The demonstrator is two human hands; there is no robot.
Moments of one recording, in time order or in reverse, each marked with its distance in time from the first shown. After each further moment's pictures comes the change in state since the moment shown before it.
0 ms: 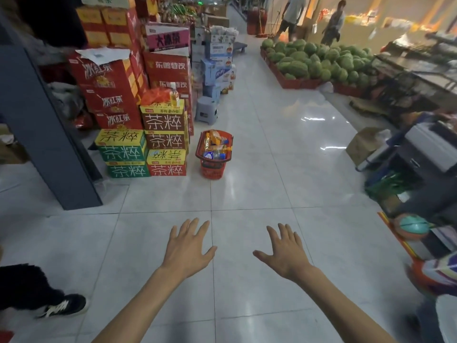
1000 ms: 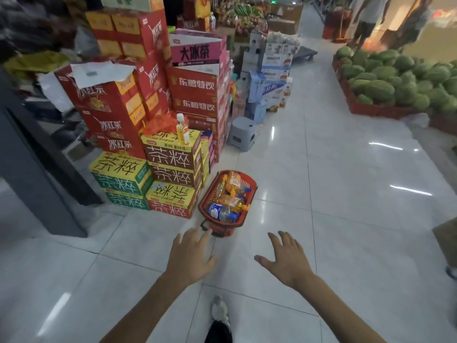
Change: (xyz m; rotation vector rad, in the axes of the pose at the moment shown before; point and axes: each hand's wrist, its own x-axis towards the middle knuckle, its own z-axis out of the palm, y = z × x) left_hand 0.650 0.019 -0.053 -0.033 0.066 -0.265; right_hand 0.687 0.109 -0.220 -0.071 -0.080 -0.278
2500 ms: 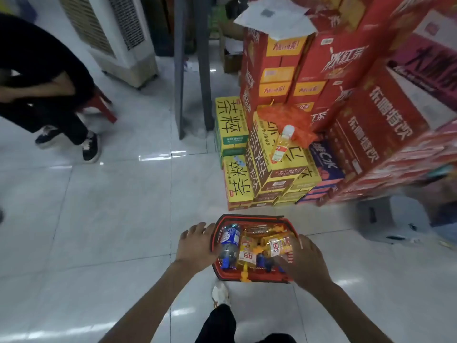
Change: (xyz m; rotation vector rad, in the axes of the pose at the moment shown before) left_hand 0.426 0.072 0.025 -0.417 0.023 -1.230; right_hand 0.659 0.021 -0.160 -0.457 -0.205 -0.978
